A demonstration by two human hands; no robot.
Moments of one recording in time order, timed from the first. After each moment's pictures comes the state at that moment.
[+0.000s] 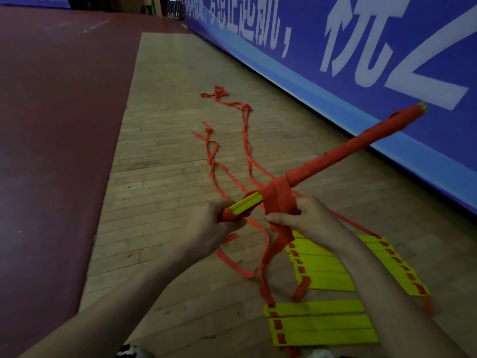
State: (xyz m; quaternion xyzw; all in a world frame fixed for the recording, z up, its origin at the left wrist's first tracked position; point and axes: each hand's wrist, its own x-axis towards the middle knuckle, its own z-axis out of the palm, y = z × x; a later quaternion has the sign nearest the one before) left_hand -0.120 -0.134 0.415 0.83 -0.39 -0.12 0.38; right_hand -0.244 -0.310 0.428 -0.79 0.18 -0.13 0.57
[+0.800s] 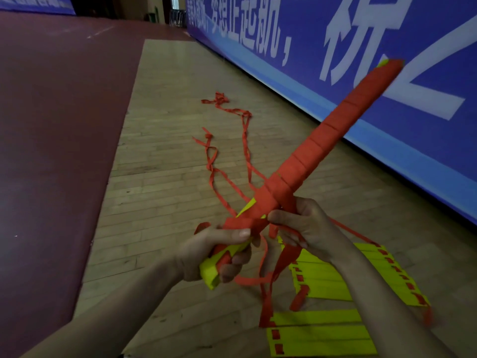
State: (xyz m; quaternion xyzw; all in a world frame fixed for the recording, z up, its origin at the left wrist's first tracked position) left_hand -0.132 -0.127 0.426 0.42 -0.27 -0.66 0.57; right_hand -0.246 -0.296 0.444 -0.69 0.10 -0.13 0.71
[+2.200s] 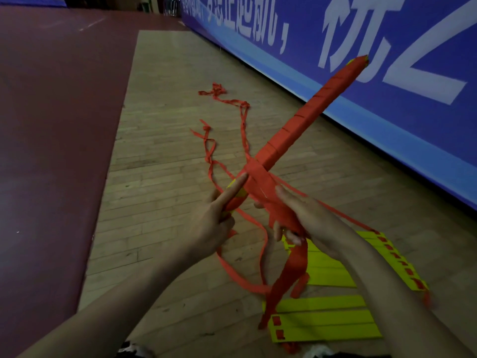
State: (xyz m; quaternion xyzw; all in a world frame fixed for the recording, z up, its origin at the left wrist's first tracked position) left_hand -0.127 -0.146 0.411 0.80 -0.46 -0.06 0.39; right_hand -0.252 -0.298 0.445 -0.74 0.19 -0.06 0.64
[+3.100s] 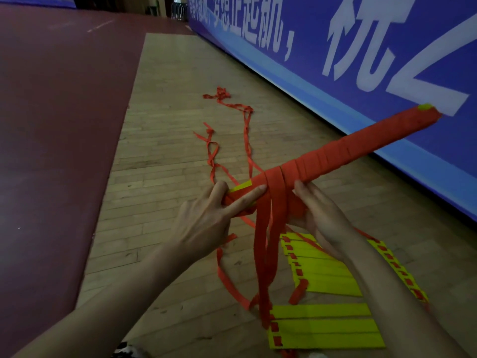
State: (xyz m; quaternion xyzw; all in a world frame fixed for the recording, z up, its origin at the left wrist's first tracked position) left_hand -0.121 -0.132 0.420 0.80 -0.55 0.19 0.14; right_hand -0.250 -0.314 0.434 -0.63 0.18 -0.19 0.73
